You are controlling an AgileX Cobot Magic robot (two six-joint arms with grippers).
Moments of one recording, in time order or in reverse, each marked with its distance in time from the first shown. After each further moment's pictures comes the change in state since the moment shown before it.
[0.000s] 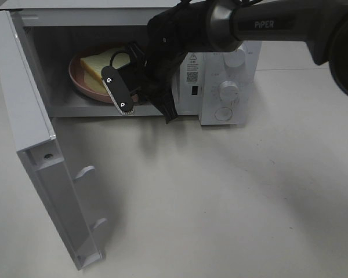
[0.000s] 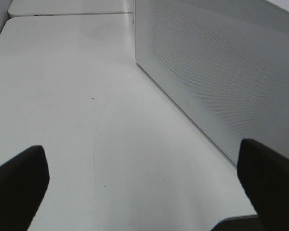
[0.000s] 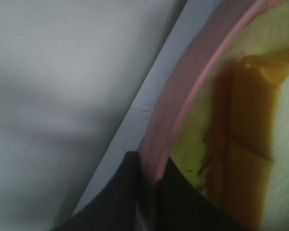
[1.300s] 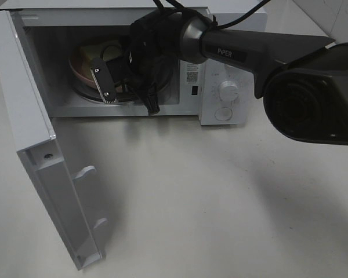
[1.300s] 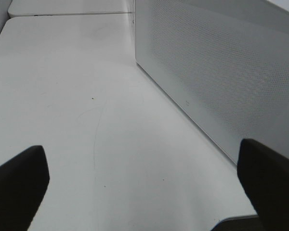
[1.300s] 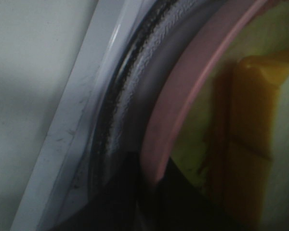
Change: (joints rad) left arm 0.000 0.000 0.000 0.000 0.000 0.000; right arm 0.000 0.248 -0.409 -0.040 0.112 0.120
